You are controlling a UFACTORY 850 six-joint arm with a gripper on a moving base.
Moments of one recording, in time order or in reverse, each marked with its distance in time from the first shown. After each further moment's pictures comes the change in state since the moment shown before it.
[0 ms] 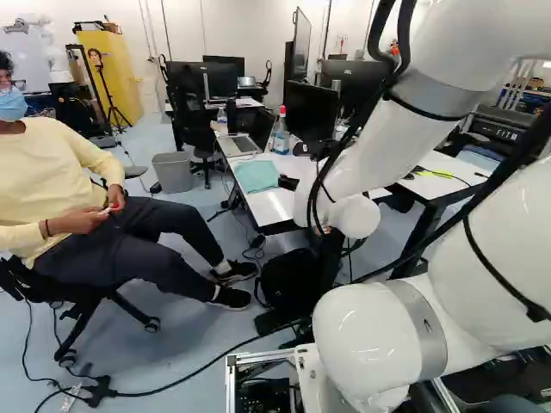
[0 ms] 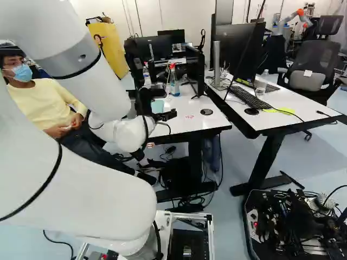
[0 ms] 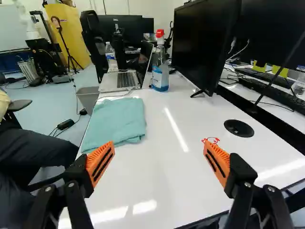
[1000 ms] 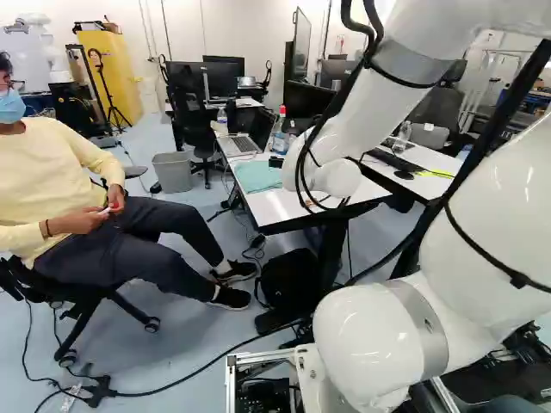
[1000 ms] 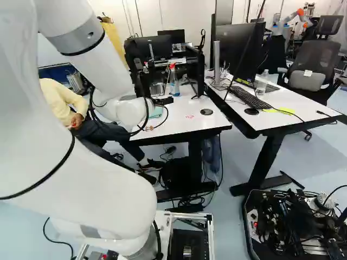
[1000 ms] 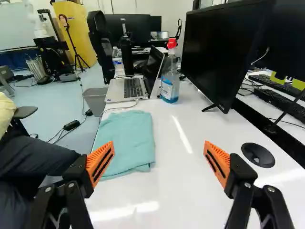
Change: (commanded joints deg) arm 3.0 -6.1 -12.5 0.0 -9.0 0.0
